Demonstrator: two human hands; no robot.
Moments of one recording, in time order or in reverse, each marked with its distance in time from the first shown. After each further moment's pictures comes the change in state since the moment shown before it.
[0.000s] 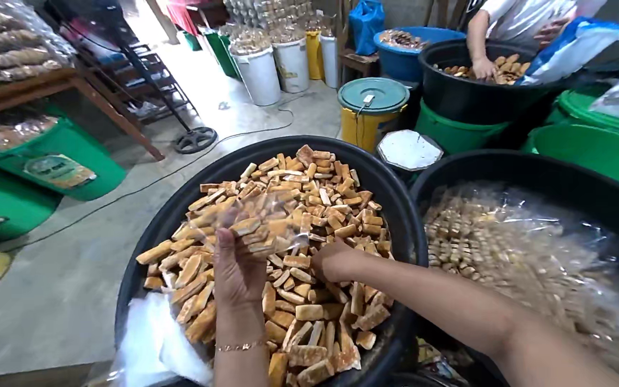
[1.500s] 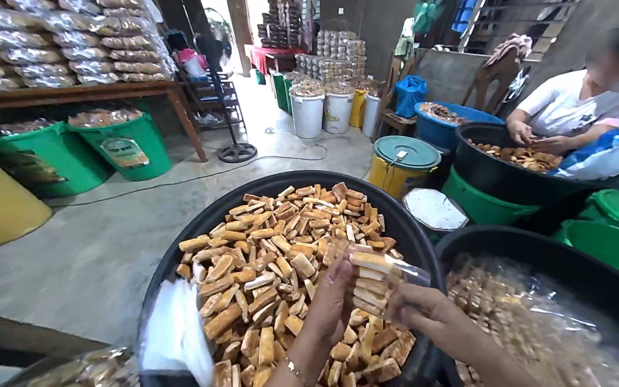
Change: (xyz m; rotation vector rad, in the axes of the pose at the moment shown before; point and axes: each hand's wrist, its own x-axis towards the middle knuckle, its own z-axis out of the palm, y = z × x) left_hand -0.050 -0.038 0.059 0.061 -0.182 -0.414; right_hand -0.128 0.057 0.026 0.685 0.745 -0.528
